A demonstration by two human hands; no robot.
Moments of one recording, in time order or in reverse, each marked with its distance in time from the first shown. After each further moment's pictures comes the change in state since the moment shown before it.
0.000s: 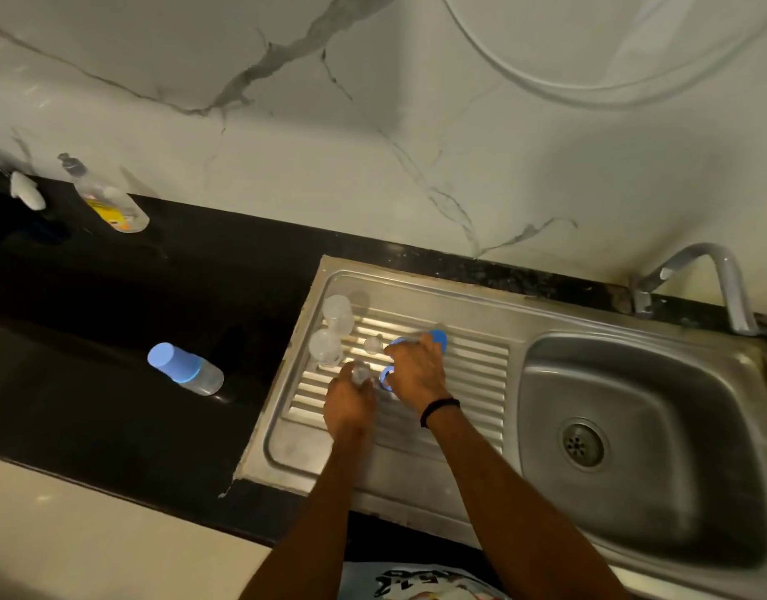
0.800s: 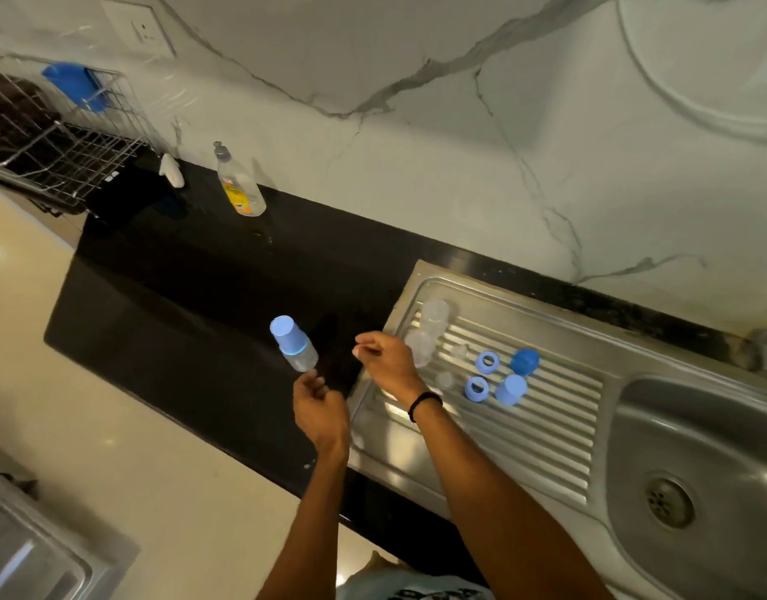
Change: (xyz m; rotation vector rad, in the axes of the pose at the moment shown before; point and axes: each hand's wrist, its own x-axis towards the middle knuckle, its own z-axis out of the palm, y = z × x) left_hand 0.008 -0.092 -0.141 -0.714 0.455 -0.340; right_hand 0.031 -0.185 0.034 1.010 -0.102 -0.043
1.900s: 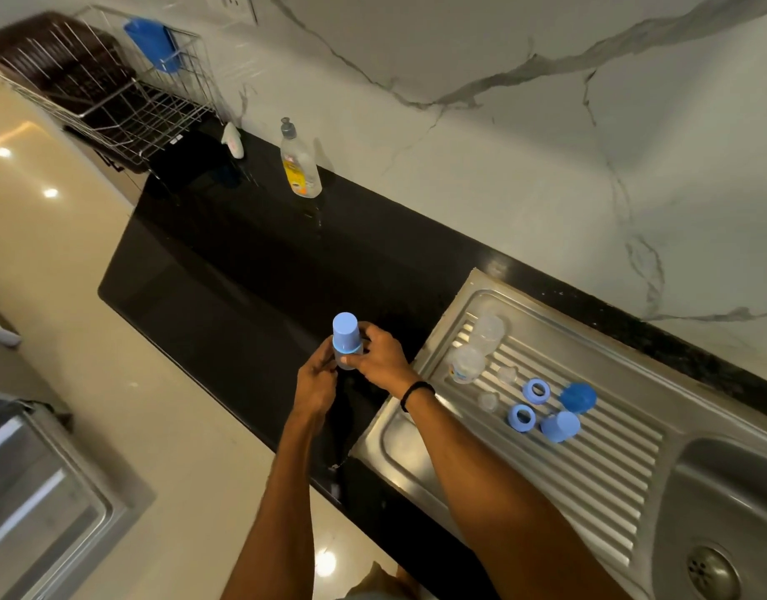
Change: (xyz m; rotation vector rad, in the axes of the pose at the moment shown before) left_hand 0.087 0.012 -0.043 0.106 -0.469 0.041; right_hand 0.032 -0.024 0.060 -0.133 -0.264 -0.041
